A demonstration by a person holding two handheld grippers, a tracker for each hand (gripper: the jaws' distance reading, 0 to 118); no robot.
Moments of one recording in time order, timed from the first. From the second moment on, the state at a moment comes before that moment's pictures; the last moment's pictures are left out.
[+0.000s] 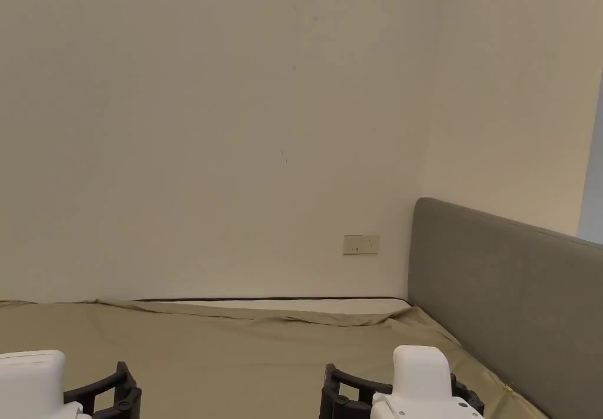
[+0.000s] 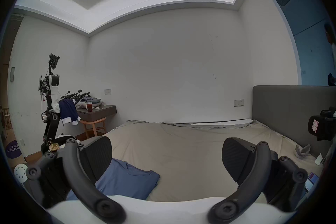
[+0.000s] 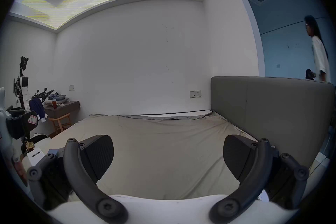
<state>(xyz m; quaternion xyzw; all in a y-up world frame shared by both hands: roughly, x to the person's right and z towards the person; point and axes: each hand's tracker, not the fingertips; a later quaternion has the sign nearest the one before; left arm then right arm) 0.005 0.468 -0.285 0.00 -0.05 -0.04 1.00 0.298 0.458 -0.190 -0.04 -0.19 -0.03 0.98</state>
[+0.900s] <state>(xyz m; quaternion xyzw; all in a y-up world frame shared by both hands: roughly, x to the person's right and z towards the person) -0.075 0.371 -0.346 -0.35 -0.06 0.51 0.78 0.221 0.444 -0.234 -0.09 -0.09 0.57 0.82</state>
